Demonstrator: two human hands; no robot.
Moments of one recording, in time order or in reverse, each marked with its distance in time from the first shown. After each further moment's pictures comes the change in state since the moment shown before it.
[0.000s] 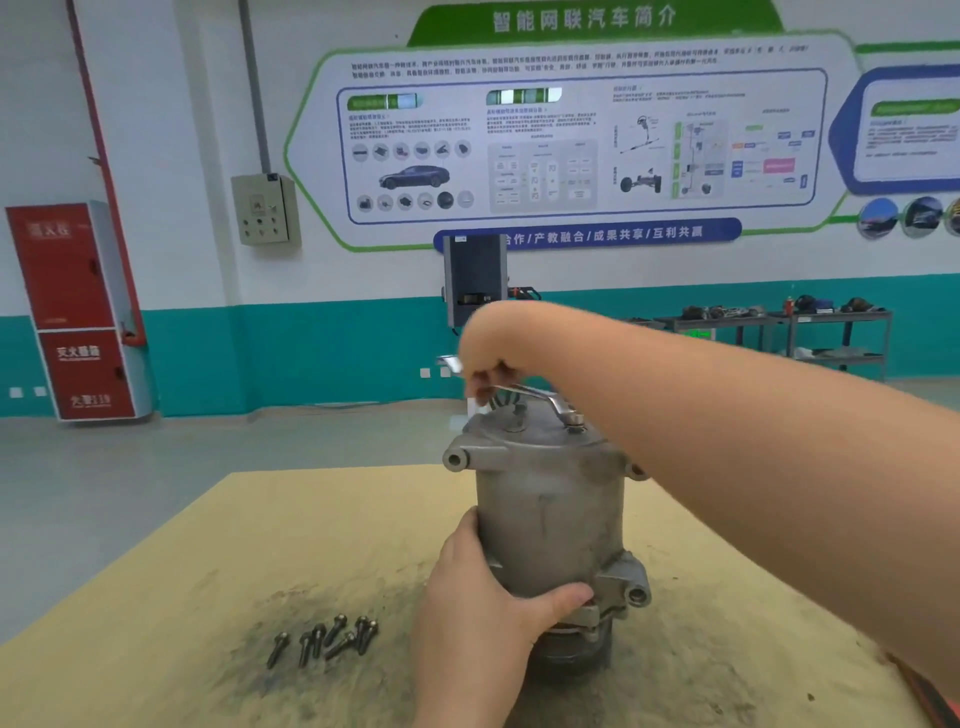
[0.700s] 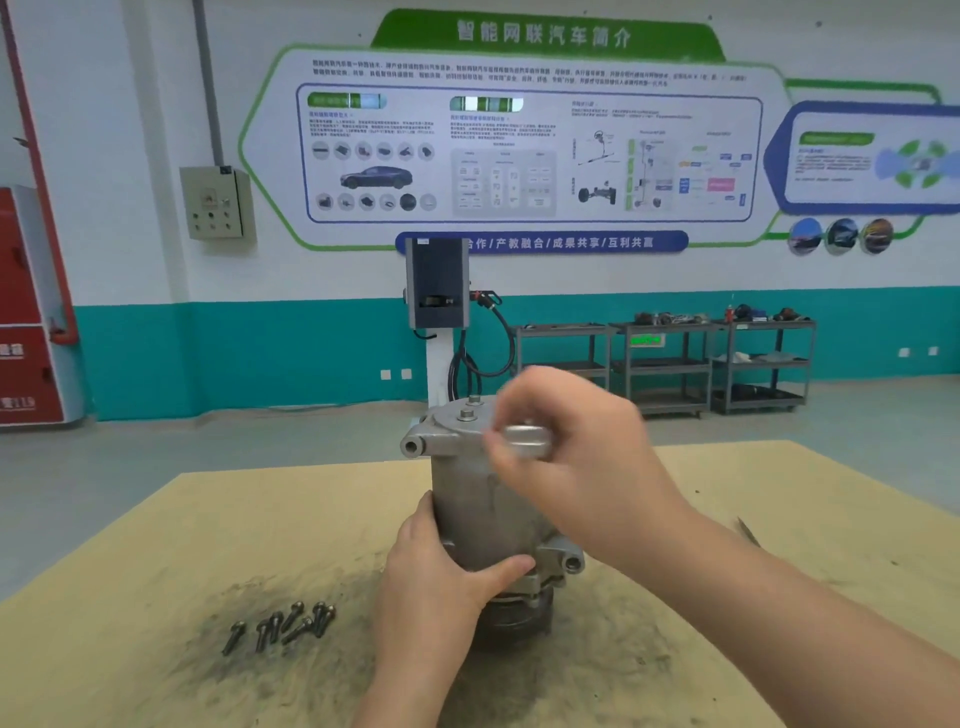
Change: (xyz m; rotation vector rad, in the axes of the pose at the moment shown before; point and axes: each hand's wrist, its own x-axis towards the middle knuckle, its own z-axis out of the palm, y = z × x) left_hand -0.003 -0.001 0.002 0.011 0.036 0.062; right_hand -0.167 0.080 0.057 0.194 0.666 -0.669
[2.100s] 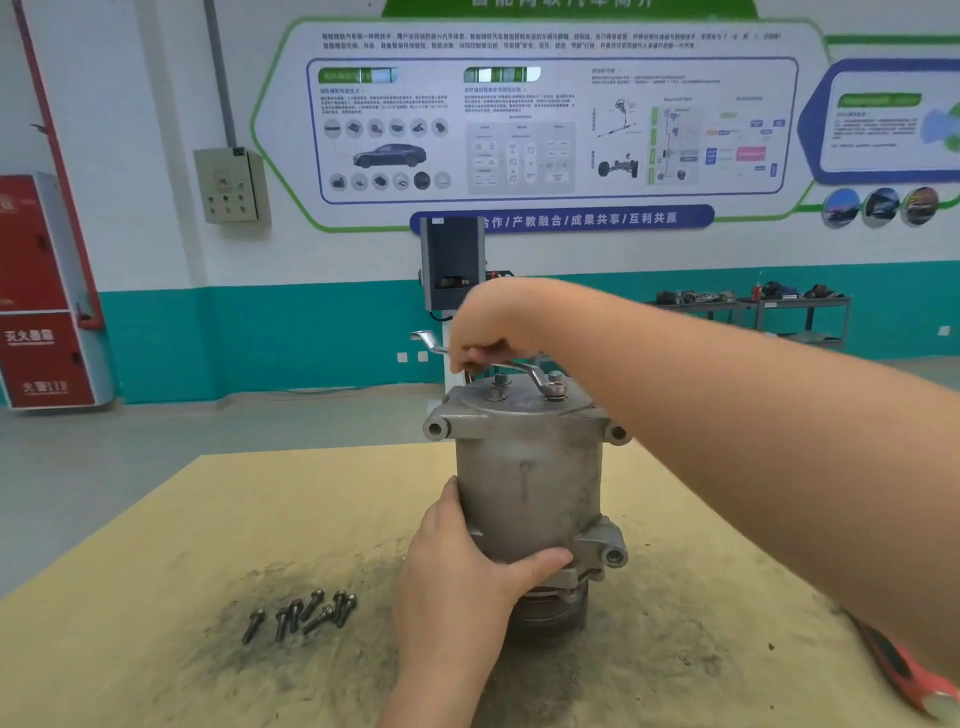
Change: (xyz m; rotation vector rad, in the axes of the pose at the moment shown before) left_hand -0.001 0.000 -0.002 0.058 -0.006 -0.017; right_hand 0.156 0.046 0.053 -0.211 -0.651 0.542
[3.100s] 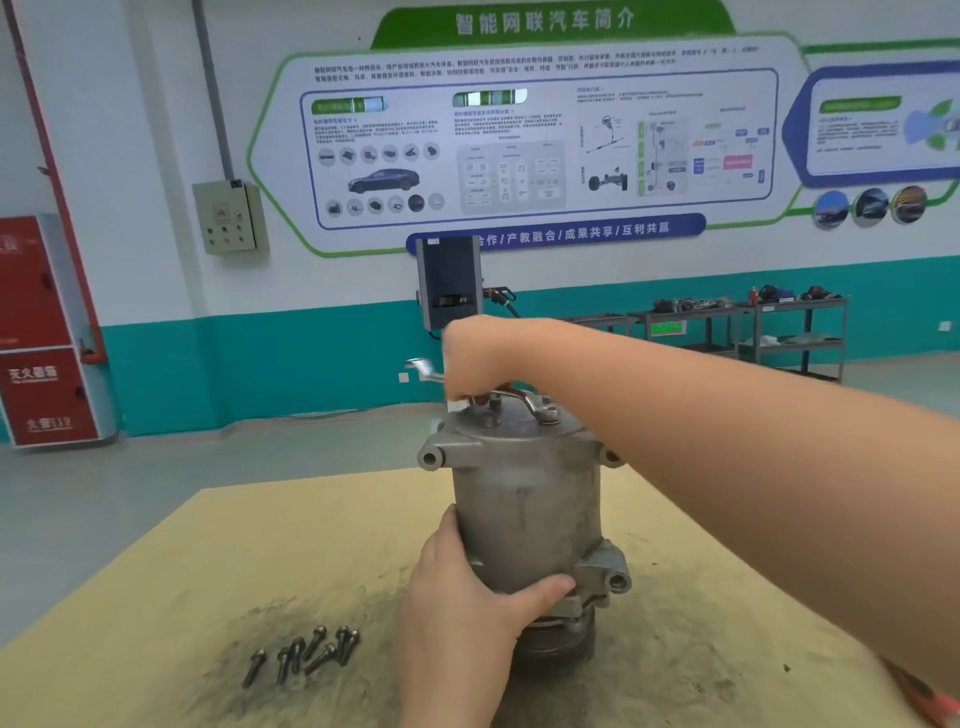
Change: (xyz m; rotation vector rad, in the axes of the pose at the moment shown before) left_hand 0.002 0.002 -0.001 -0.033 -0.031 -0.024; right_hand 0.000 -0.003 0.012 -0.535 0.102 -0.146
